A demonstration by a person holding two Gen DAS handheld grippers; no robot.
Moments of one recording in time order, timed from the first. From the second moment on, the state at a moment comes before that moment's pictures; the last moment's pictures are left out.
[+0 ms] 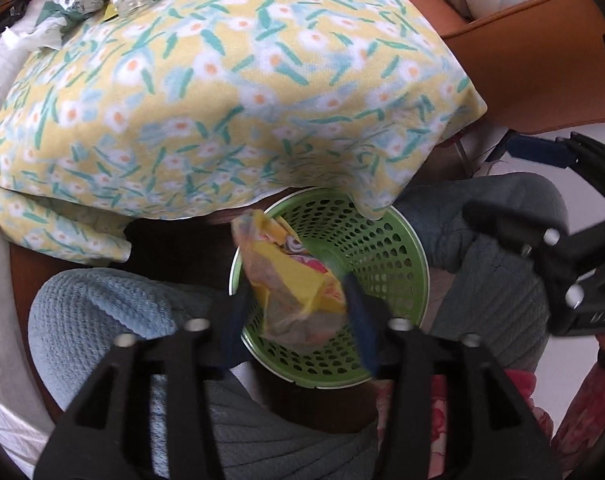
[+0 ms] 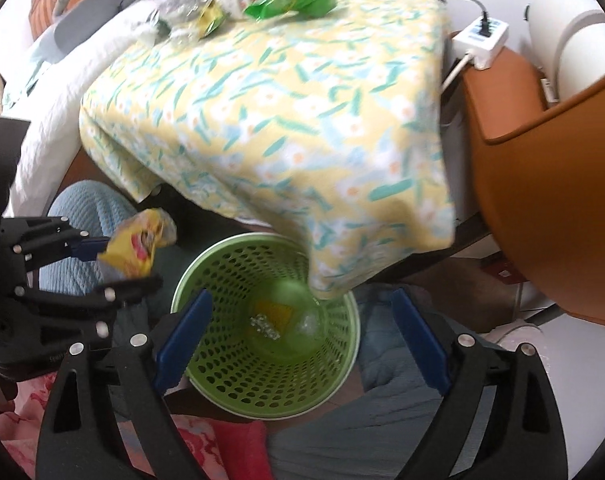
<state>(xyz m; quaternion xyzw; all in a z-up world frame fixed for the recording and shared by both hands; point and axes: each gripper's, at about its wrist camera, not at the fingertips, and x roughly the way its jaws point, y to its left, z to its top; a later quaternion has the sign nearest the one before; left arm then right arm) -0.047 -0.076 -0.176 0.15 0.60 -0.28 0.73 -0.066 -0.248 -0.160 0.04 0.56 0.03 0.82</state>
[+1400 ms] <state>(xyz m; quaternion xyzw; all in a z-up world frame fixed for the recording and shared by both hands) 0.067 -0.043 -0.076 0.03 0.39 -0.17 0.90 0.056 -0.260 -0.083 0.08 0.41 0.00 0.91</state>
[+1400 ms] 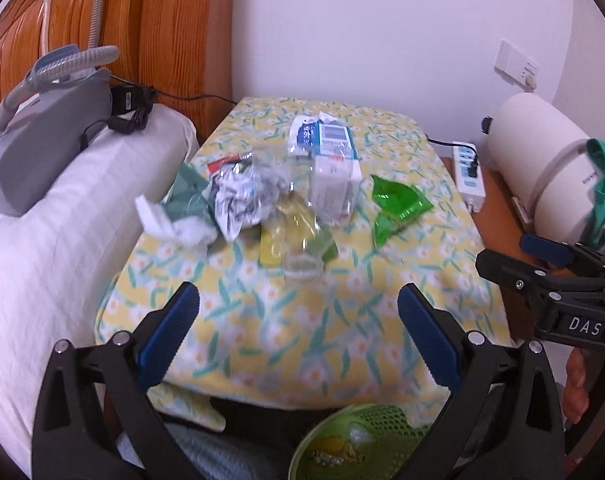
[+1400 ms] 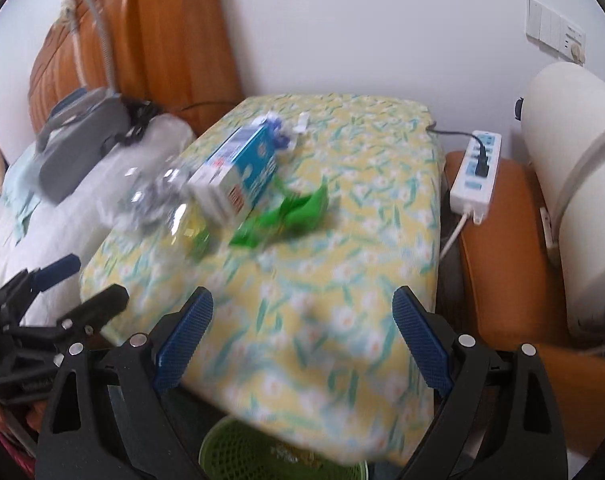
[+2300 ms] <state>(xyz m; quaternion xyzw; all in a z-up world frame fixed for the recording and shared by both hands) 0.127 -0.079 -0.097 0.03 0.38 -0.16 0.91 0.141 -0.288 -0.123 0.21 0.43 0.01 0.88</state>
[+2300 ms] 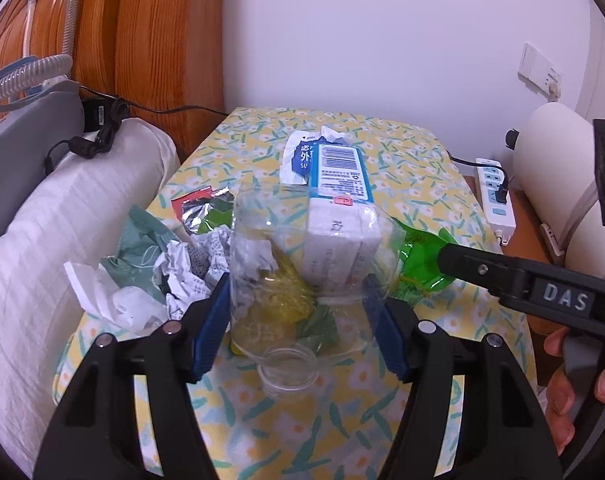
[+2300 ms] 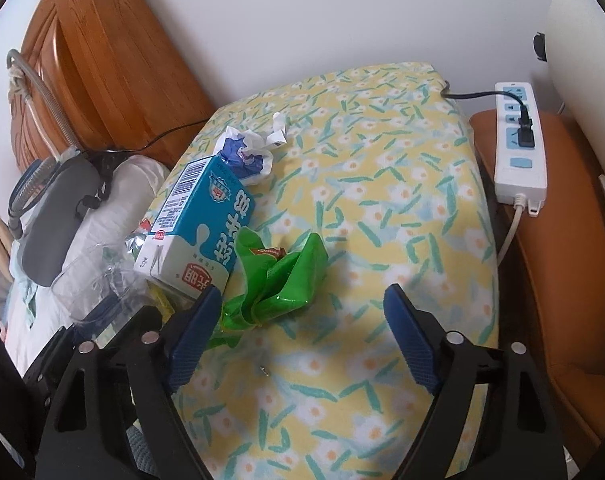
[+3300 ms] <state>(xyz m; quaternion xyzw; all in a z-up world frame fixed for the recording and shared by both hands) 0.038 -0.053 -0.055 0.03 0.37 -0.19 0.91 0.036 -0.274 -0.087 0.15 0.41 0.04 0.90</state>
